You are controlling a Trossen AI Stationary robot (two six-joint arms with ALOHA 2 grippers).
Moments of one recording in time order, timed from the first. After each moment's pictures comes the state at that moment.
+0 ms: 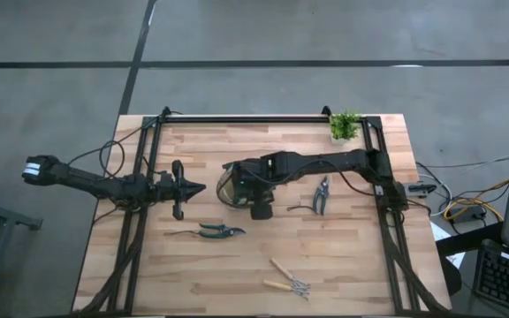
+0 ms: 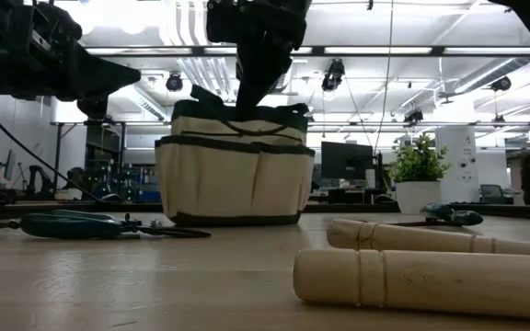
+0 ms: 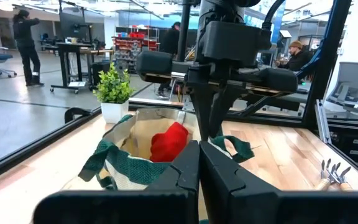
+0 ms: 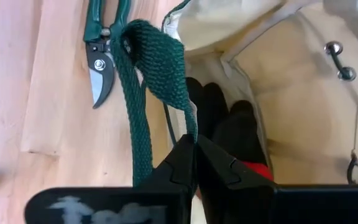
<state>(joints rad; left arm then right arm) -0.16 0.50 0.01 0.59 -0.29 -0.06 0.02 2.11 1.95 -0.99 0.00 -0.10</state>
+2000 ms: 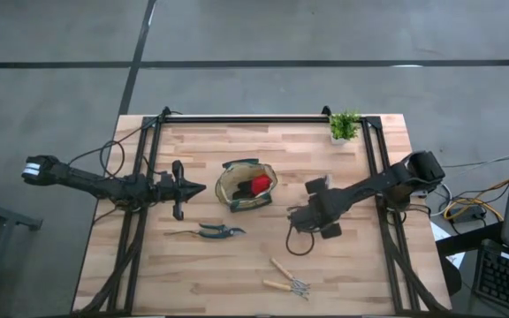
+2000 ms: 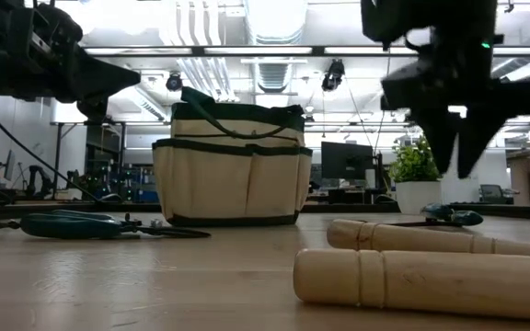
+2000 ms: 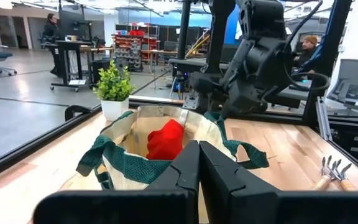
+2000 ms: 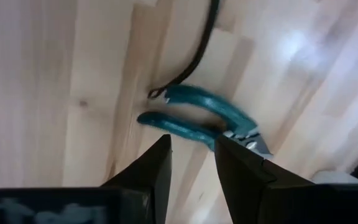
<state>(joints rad) -0.16 0.50 0.01 0.58 -0.29 -0.06 0.29 1.72 1.15 -1.17 0.29 0.05</state>
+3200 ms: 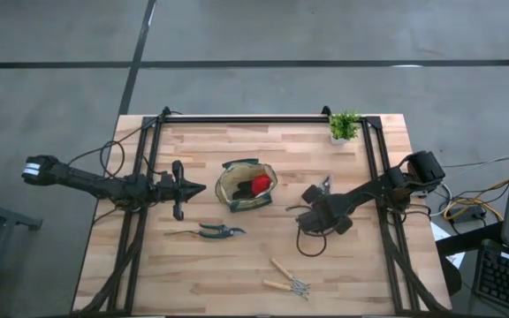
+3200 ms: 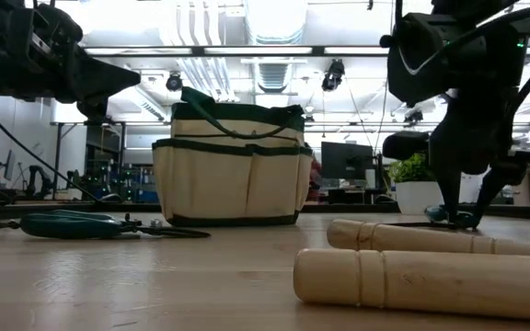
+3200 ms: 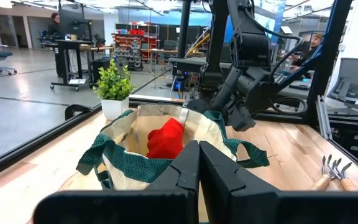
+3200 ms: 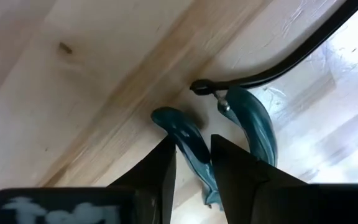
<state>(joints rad) -0.16 0.50 0.01 0.57 -0.29 -0.06 0.29 1.72 0.89 -0.87 0.34 -0.42</state>
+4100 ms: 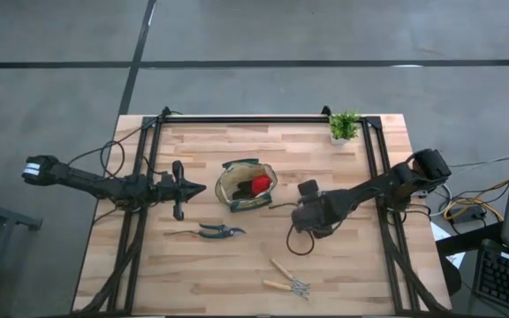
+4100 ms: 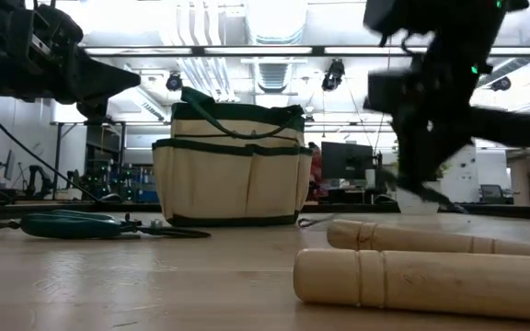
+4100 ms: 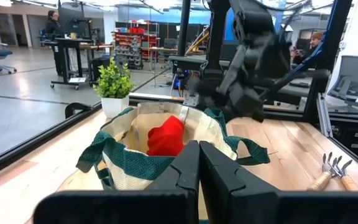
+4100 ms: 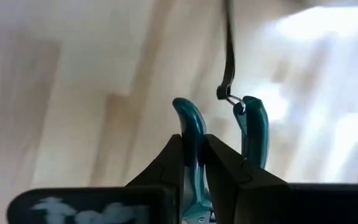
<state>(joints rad) -0.16 0.50 0.01 0.57 -0.29 -0.06 0.29 1.63 0.98 -0.76 0.41 -0.04</state>
